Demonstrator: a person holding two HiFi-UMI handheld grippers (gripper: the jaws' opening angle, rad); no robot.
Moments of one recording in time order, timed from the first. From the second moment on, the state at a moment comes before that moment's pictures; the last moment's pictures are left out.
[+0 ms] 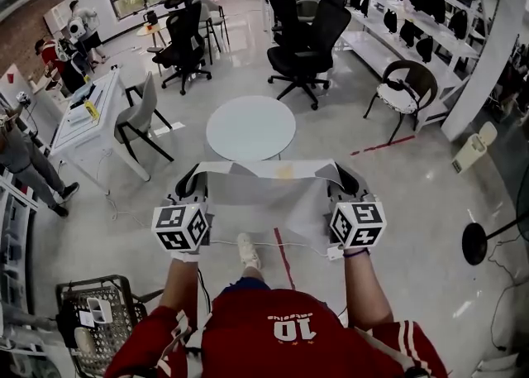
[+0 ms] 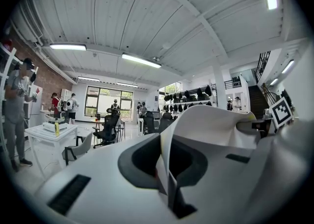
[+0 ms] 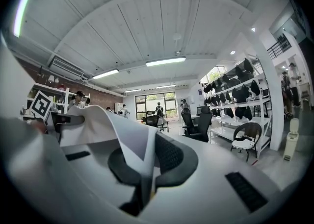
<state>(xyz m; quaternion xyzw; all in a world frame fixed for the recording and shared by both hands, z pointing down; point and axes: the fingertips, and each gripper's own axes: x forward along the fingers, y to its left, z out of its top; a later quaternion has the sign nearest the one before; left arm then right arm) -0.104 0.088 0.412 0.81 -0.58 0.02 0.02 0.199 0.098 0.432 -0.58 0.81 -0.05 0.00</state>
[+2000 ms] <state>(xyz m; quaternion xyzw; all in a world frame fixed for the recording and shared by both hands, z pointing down) -0.176 -0.214 0.386 0.82 -0.58 0.01 0.04 0.129 -0.203 0.402 -0.58 0.81 -0.07 -0.01</state>
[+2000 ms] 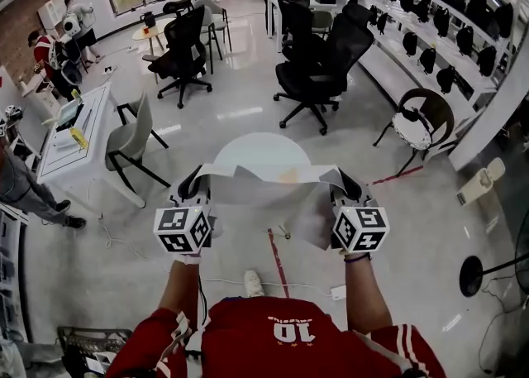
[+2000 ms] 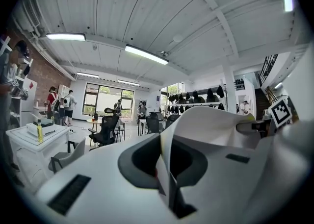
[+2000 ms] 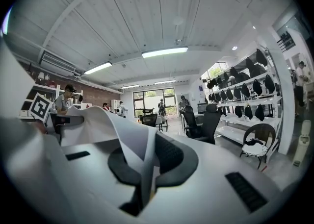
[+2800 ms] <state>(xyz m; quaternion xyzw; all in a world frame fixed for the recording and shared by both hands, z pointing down) -0.202 -0.356 0.398 0.85 -0.53 0.01 0.05 0.101 -0.313 0.400 -0.62 0.78 -0.06 -0.04</state>
